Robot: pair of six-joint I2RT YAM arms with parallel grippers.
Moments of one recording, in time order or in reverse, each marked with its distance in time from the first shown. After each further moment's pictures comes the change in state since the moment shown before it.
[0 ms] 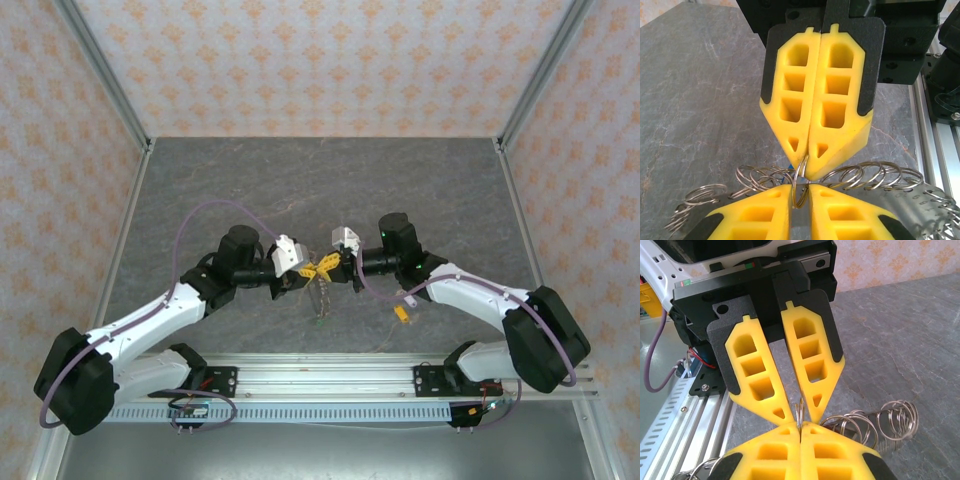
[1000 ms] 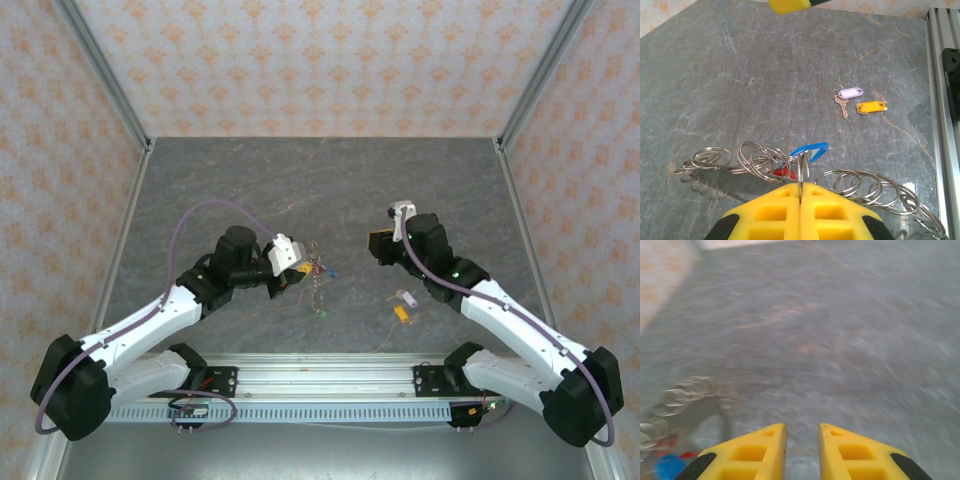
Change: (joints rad) left arm -0.002 -0.045 0.002 -0.046 -0.084 -0.002; right arm -0.055 -0.327 0.074 -0.574 0.943 0.651
